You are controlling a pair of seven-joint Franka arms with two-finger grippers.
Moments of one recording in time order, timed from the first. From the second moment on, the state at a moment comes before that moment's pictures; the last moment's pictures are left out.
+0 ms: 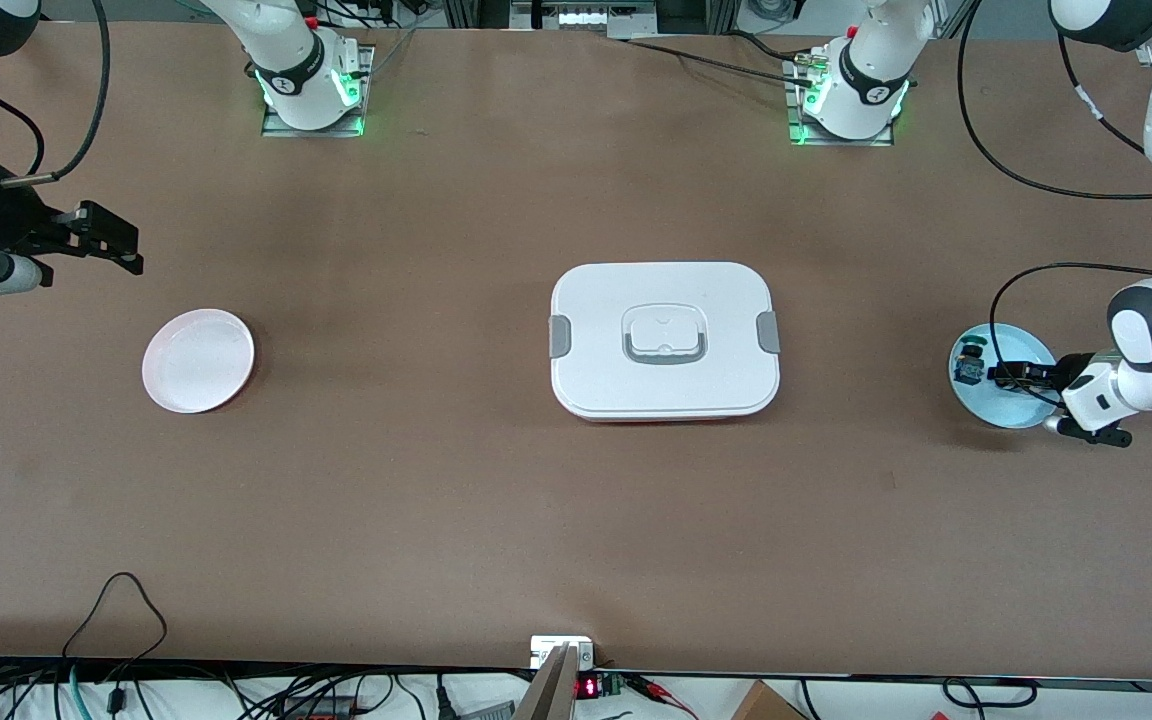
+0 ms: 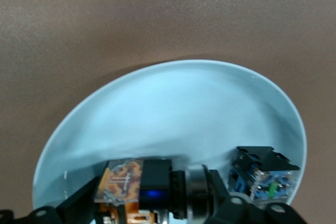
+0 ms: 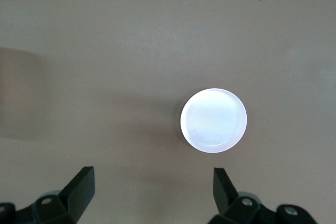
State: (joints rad) left arm 0.40 0.73 -0.01 -1.67 -0.04 2.08 0.56; right arm -0.02 0.08 0.09 -1.53 -0.02 1.61 -0.09
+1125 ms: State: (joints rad) left arm 0.34 0.62 -0.06 -1.43 -0.04 1.63 0.56; right arm -0.01 0.08 0.09 -1.53 -0.02 1.61 -0.09
